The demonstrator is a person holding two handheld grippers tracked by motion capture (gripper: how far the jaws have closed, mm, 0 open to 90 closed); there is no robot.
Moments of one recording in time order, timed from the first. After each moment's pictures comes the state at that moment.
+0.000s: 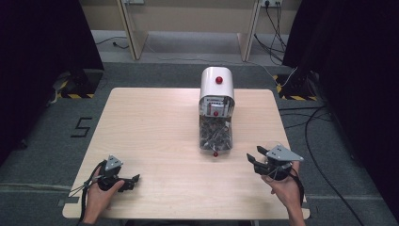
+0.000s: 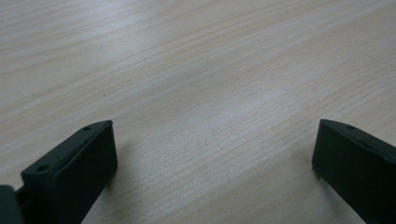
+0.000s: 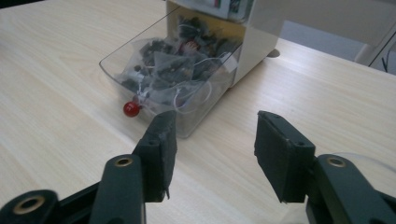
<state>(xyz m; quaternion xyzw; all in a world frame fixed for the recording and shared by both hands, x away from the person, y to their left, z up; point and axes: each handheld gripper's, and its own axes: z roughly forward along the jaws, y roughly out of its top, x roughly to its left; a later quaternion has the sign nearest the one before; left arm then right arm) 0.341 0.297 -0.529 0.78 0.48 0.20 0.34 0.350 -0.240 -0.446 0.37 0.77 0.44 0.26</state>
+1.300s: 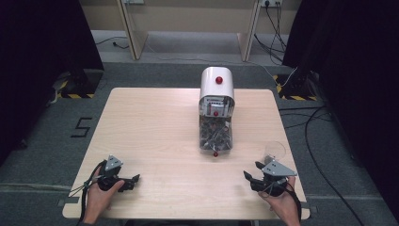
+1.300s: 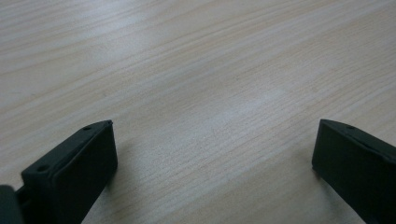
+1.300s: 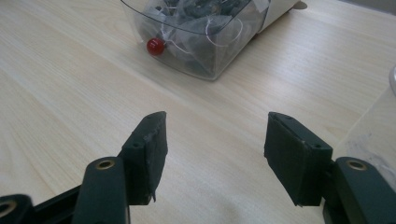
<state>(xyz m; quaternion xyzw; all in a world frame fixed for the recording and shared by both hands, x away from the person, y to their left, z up) 0.341 0.297 -0.529 0.78 0.48 0.20 0.34 0.322 -0.237 -0.484 0.38 0.79 0.42 0.24</state>
